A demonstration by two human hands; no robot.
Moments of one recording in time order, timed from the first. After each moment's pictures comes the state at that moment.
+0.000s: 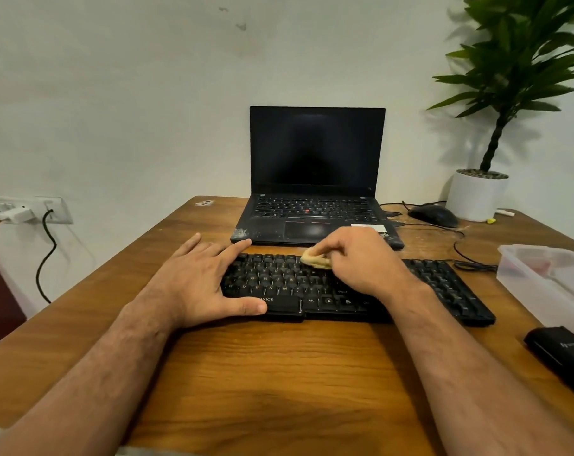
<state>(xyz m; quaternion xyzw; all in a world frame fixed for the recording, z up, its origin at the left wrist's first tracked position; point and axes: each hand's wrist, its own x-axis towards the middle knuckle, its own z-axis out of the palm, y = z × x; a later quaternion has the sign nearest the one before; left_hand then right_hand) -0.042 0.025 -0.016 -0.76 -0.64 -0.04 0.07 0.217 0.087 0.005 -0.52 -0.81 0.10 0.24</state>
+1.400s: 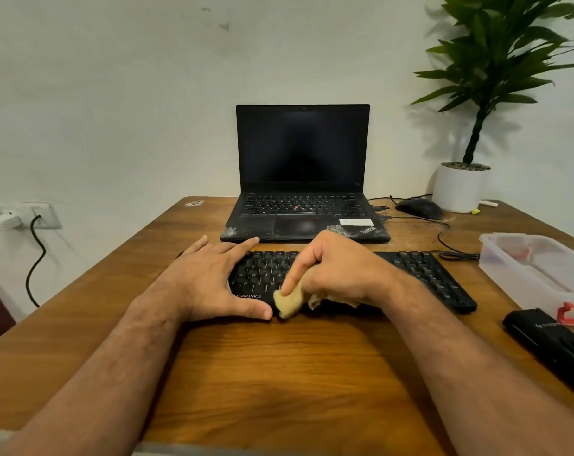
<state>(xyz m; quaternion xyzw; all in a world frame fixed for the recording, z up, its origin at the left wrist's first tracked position) -0.021 0.032 -0.011 -0.78 -0.62 -0.04 0.02 0.217 0.048 0.021 -0.40 -0.84 0.31 0.21</state>
